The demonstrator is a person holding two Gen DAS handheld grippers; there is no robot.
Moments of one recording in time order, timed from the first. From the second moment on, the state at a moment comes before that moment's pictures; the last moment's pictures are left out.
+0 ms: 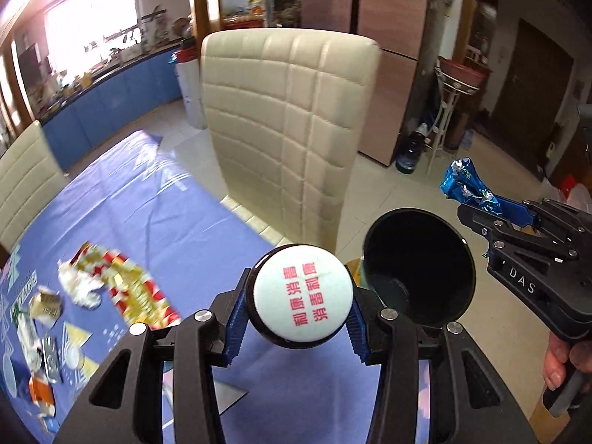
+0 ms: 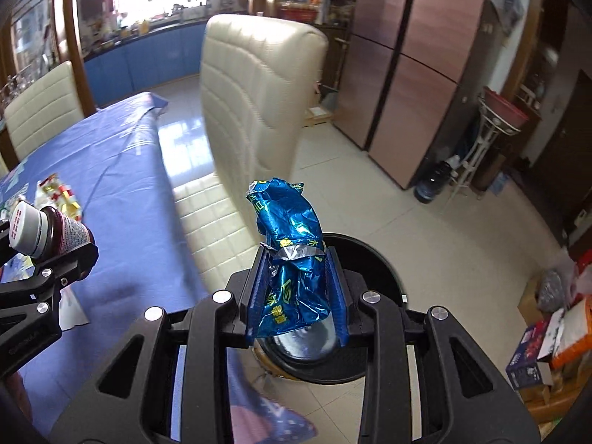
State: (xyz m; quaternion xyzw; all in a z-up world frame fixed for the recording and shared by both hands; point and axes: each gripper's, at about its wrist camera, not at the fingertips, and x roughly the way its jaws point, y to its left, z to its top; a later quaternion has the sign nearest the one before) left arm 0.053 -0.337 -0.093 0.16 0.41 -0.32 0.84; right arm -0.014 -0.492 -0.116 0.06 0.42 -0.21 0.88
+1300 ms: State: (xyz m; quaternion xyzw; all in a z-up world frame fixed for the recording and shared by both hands) left arm 0.040 -0.468 -0.070 0.17 0.39 -0.40 0.81; right arm -0.075 -0.582 -0.111 0.10 0.37 -0.33 0.86
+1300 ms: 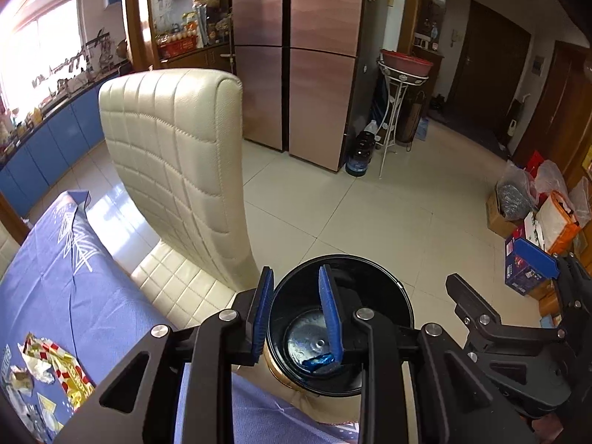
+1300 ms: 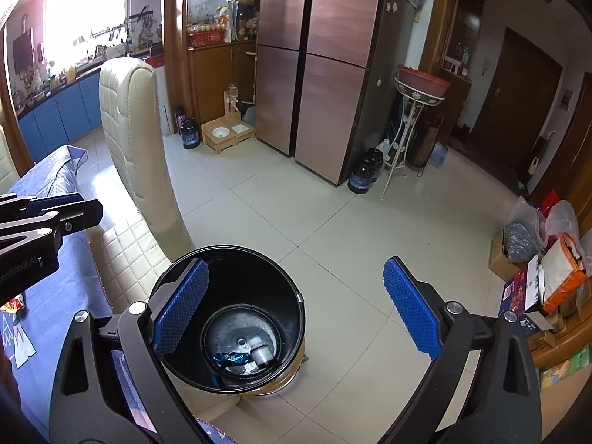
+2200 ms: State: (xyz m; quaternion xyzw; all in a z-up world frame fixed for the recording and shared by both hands) left arm 0.052 -0.401 -0.060 0.14 0.38 -0.34 0.85; right arm -0.055 -0.534 -0.098 0.06 0.38 -0.29 0.88
